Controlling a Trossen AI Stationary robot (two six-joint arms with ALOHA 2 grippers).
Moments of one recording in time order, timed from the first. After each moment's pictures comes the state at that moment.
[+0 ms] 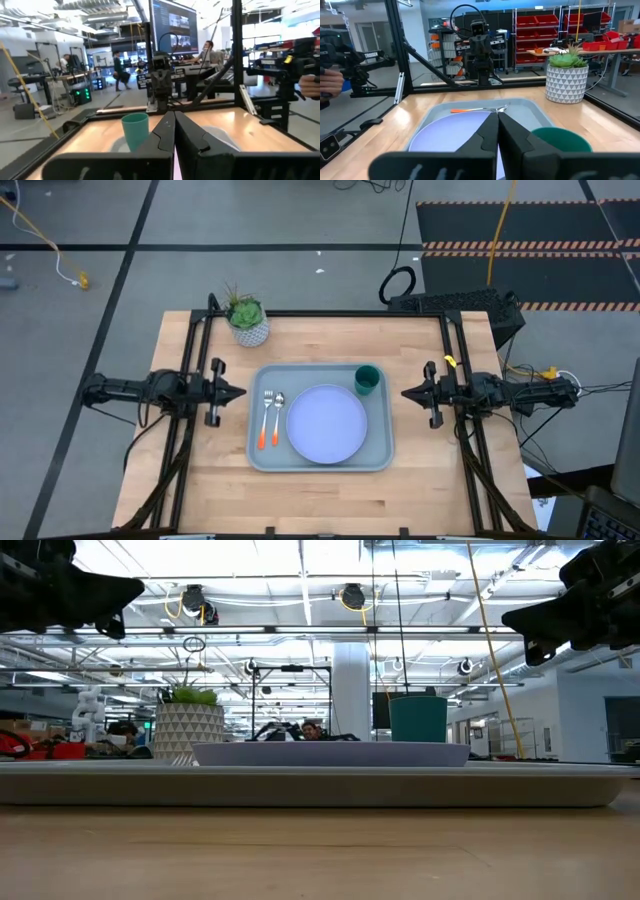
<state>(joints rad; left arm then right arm) -0.11 0.00 0.01 0.17 -0.06 0.13 0.10 0.00 0.01 0.02 0.10 0.07</state>
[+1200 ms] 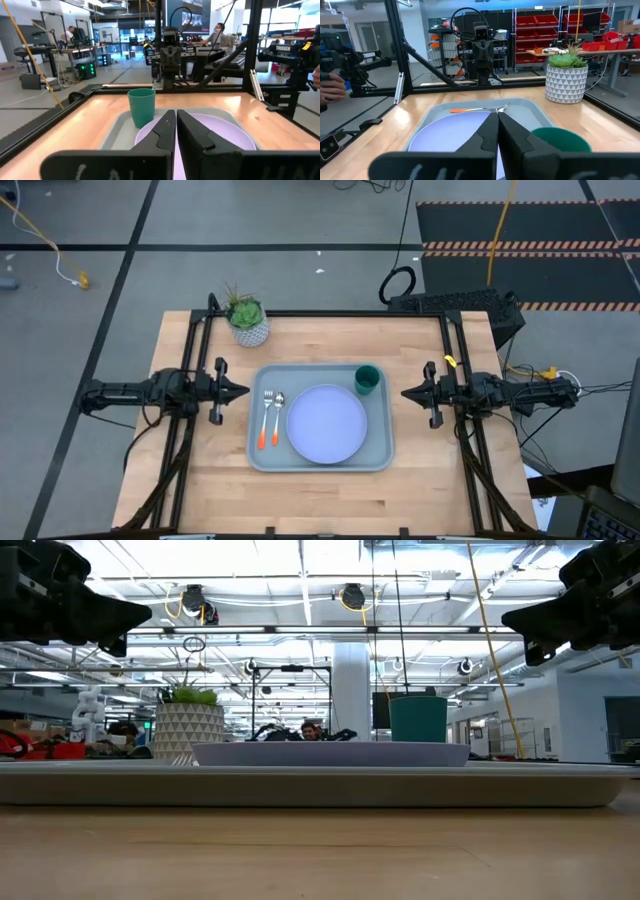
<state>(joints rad) -0.01 0.00 0.01 0.07 -0.01 0.04 0.10 0.00 0.01 0.01 0.10 0.07</state>
